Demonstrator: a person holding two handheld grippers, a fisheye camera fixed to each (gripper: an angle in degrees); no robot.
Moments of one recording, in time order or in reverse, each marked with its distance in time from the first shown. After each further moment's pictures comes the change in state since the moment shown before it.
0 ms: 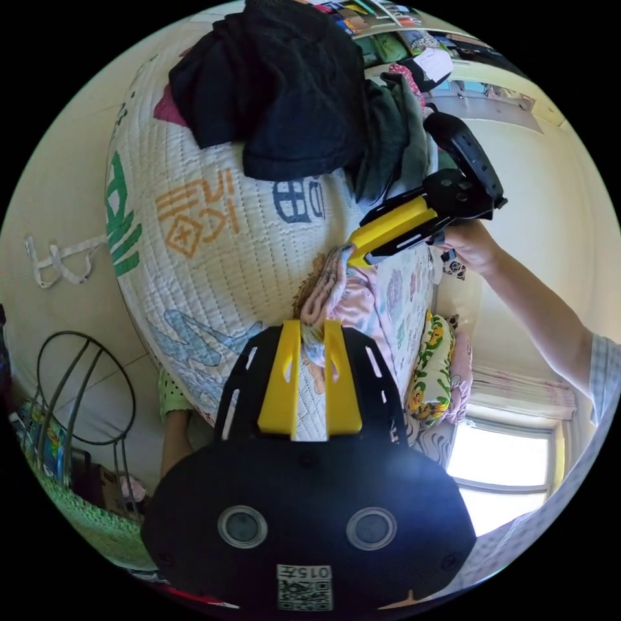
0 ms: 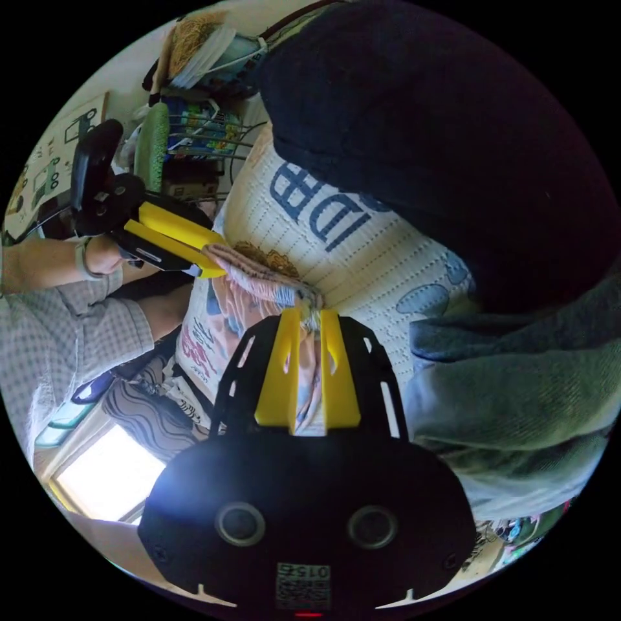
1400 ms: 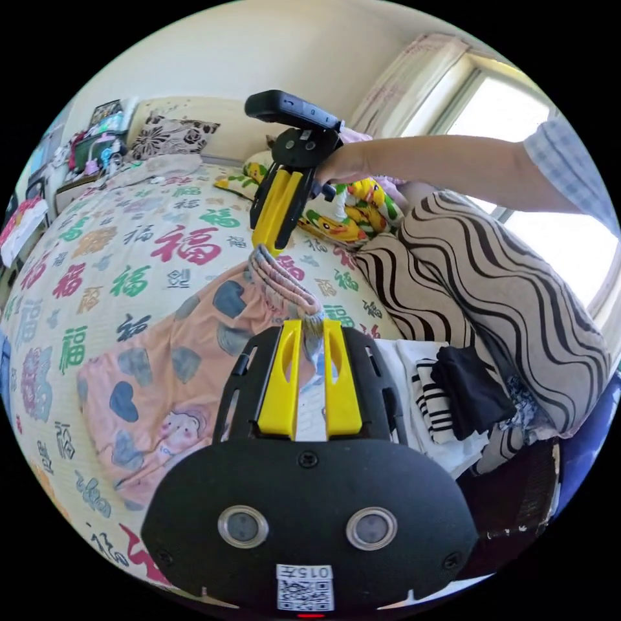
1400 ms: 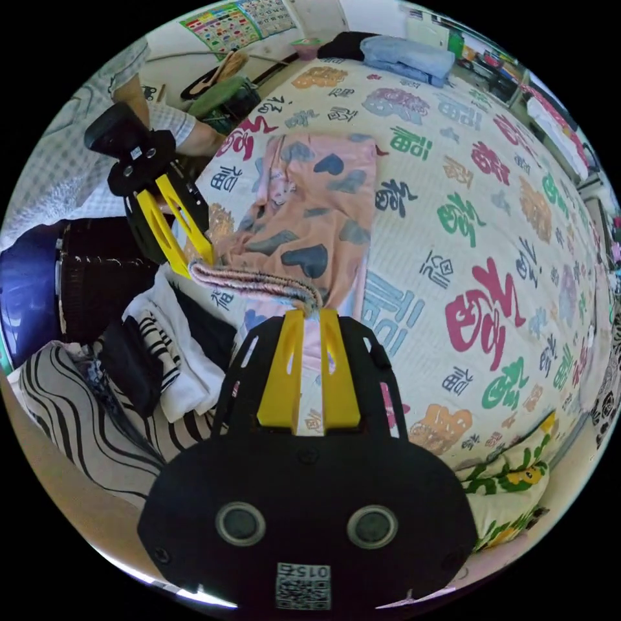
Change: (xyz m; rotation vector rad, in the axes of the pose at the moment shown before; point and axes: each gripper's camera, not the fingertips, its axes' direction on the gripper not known) left arm 0.772 0.582 0.382 -0.232 -0.002 1.279; right arm -0.536 0.761 0.180 0.482 0.153 0.312
